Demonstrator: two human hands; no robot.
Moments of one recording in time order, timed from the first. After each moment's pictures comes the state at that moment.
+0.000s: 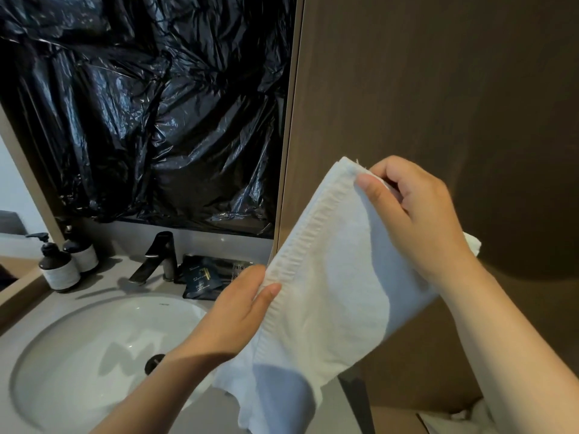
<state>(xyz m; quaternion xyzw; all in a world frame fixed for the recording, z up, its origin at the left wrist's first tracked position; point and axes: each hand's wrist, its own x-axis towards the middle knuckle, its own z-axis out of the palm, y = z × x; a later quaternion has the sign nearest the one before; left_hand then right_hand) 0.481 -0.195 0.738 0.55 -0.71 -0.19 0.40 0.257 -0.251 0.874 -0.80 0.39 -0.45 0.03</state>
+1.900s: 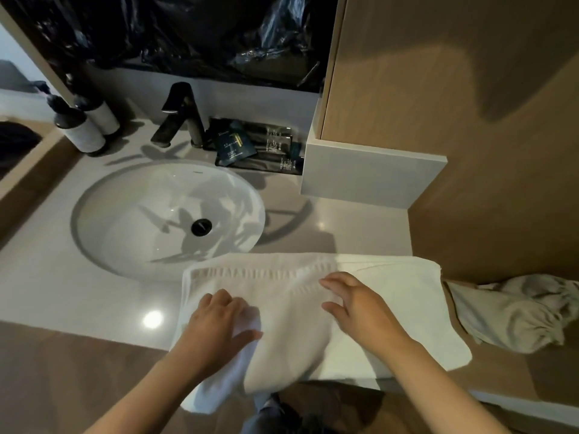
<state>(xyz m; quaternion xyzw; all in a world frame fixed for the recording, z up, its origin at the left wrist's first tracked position) 0.536 -0.064 0.539 0.71 -0.67 -0.21 0.00 0.276 -0.161 0.536 -0.81 0.50 -0.02 0.31</state>
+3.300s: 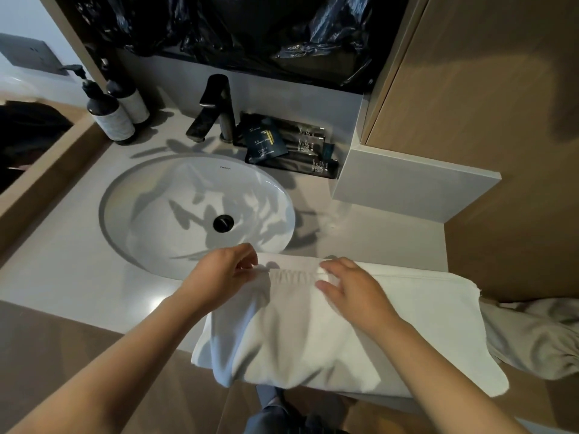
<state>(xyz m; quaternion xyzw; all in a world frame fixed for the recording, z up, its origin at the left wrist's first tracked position) 0.608 -0.130 0.550 0.72 -0.62 -0.25 0.16 0.351 -0.194 0.537 -0.81 0.49 -0.05 0.31</state>
